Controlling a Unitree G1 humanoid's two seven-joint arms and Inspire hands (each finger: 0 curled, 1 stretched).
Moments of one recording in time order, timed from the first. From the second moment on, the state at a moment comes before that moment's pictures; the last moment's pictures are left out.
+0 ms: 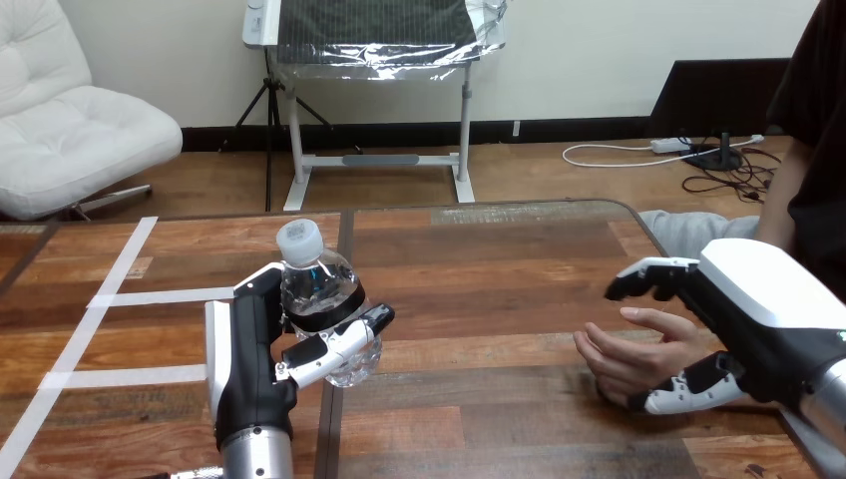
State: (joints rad) left arm 0.08 -0.05 -0.08 0.18 0.29 -0.27 0.36; right arm 0.16 -0.64 -0.10 -0.43 -0.65 0.03 0.43
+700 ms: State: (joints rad) left arm 0.08 -0.05 -0.09 0.18 0.29 -0.27 0.36; right arm 0.14 -0.64 -0.10 -0.43 -0.69 0.07 0.44
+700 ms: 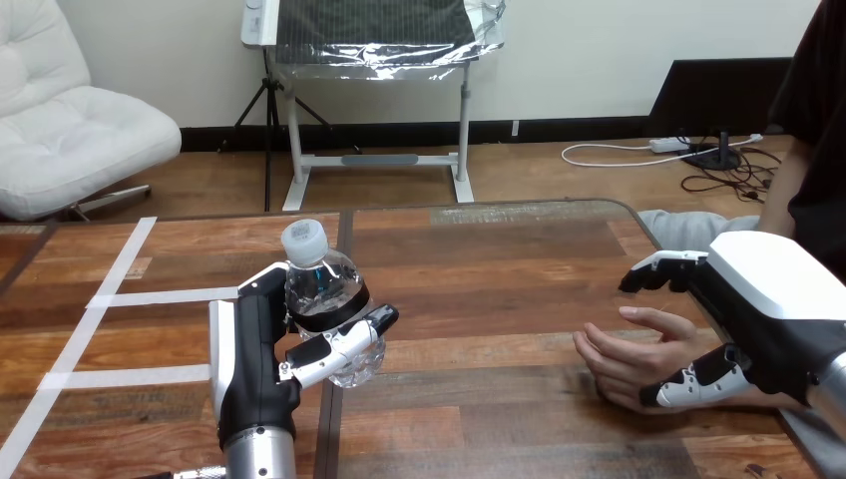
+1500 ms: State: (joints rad) left arm 0.08 -0.05 -0.09 0.18 0.29 -0.28 0.36; right arm 0.13 -0.65 -0.10 -0.40 -0.75 0.11 0.45
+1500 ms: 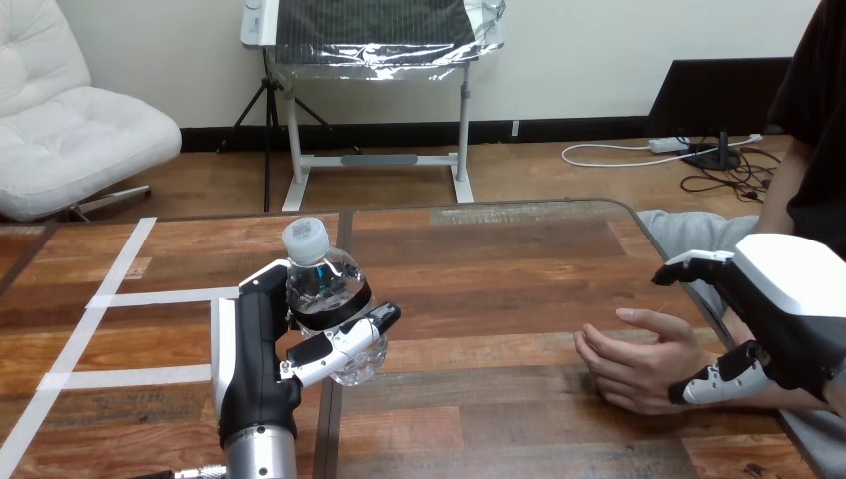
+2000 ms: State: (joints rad) left arm 0.08 -0.05 -0.09 0.18 0.29 -0.29 0.34; right arm 0.11 -0.65 -0.09 -0.37 -0.75 0.16 0.45
